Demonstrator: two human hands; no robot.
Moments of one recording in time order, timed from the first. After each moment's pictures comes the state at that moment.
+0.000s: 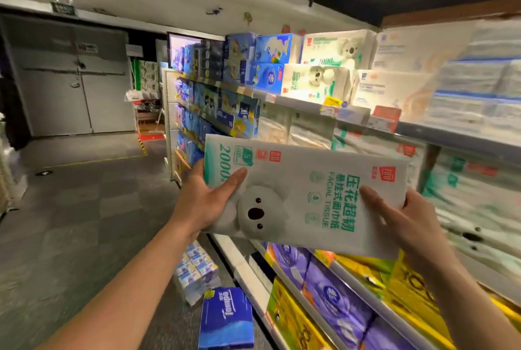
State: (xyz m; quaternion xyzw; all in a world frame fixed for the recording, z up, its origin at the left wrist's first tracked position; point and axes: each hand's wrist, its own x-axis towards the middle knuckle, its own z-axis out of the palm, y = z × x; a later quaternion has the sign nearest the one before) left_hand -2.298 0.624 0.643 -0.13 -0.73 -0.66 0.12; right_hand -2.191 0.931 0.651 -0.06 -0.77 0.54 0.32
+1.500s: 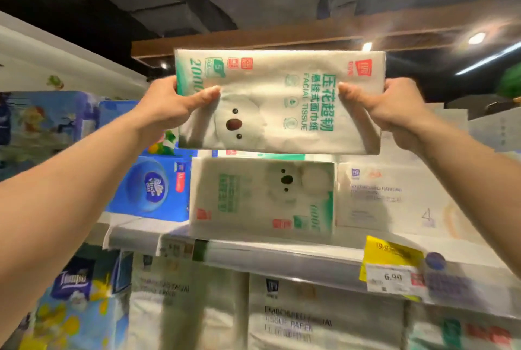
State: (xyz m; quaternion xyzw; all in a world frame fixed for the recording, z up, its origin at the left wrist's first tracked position) left_hand -3.062 0.869 0.953 -0.50 -0.60 -0.60 0.16; right_hand -2.774 1.057 0.960 -0.17 -0.74 0.28 0.59
